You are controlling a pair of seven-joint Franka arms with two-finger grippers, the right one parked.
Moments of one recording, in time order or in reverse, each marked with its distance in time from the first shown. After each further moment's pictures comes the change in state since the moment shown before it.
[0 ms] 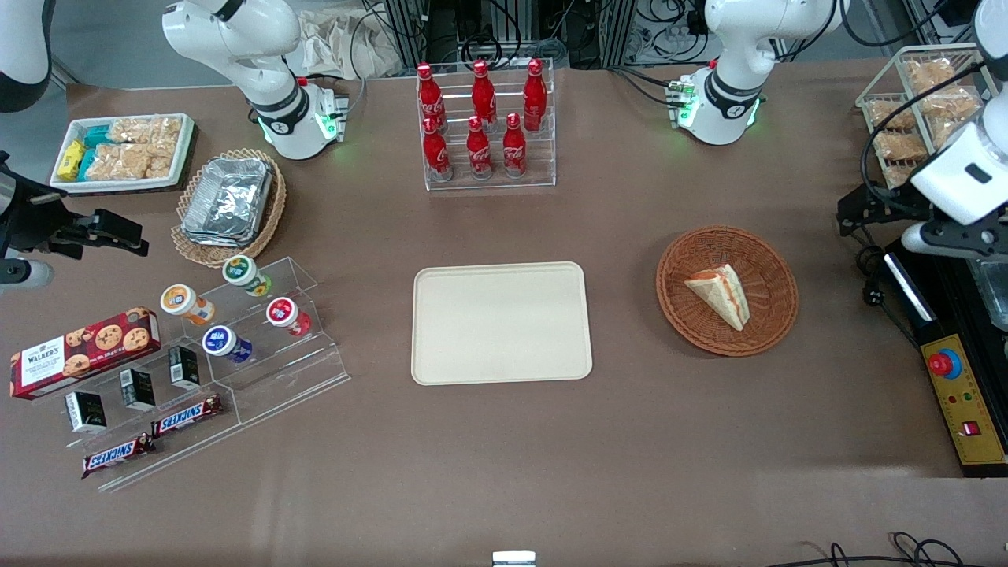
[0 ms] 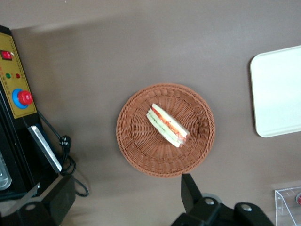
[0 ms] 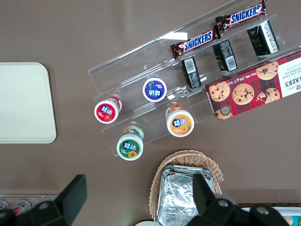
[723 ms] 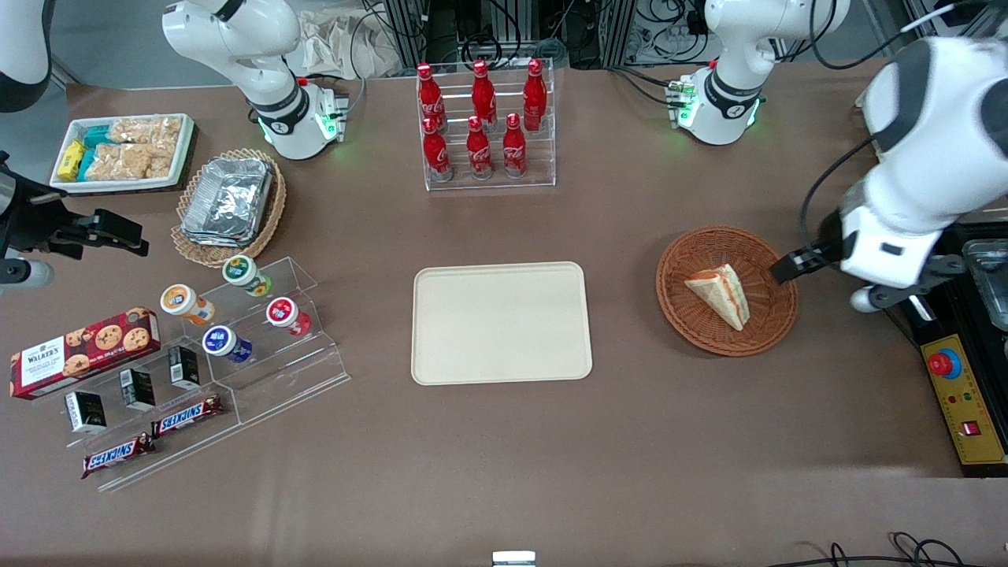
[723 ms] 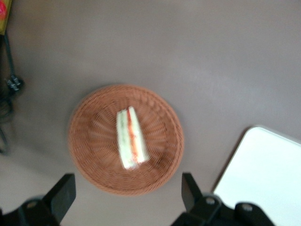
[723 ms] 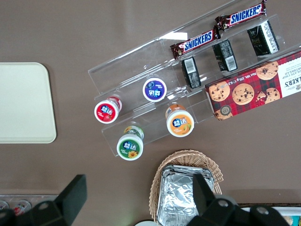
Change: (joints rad) arm -0.021 -0.011 -0.103 -0.296 -0.003 0.310 -0.799
